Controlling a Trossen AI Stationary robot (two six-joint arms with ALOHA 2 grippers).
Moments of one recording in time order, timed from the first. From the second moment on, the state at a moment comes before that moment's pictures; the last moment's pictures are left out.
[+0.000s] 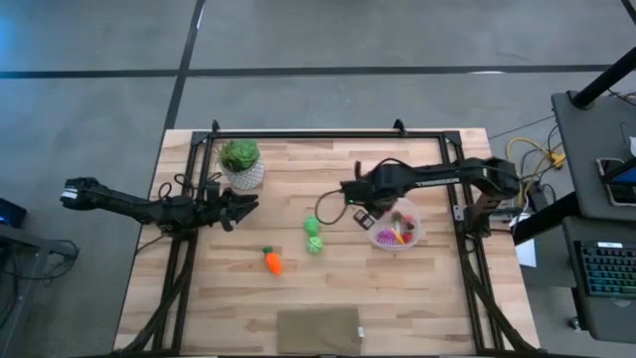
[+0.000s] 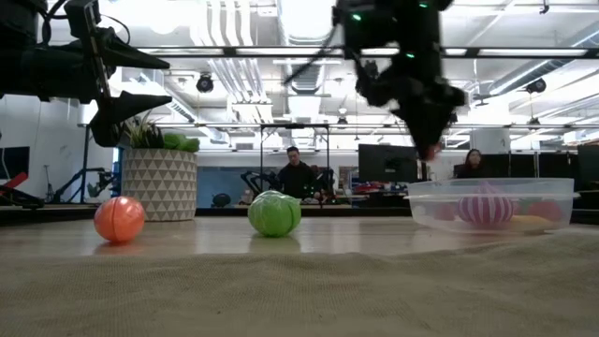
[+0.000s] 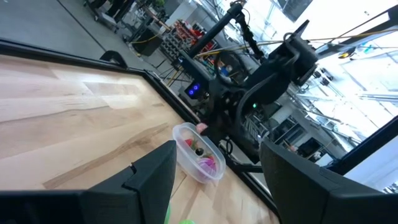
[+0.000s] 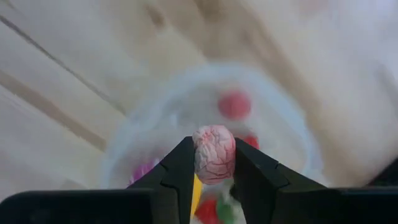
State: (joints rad) left arm -0.18 0.46 0.00 0.47 -0.49 -0.75; right arm -0.06 1.76 1.38 -1.23 0.15 0.72
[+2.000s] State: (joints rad) left arm -0.18 0.30 0.00 0.47 -0.44 -0.69; right arm 0.01 2.19 1.81 -0.85 0.10 0.46
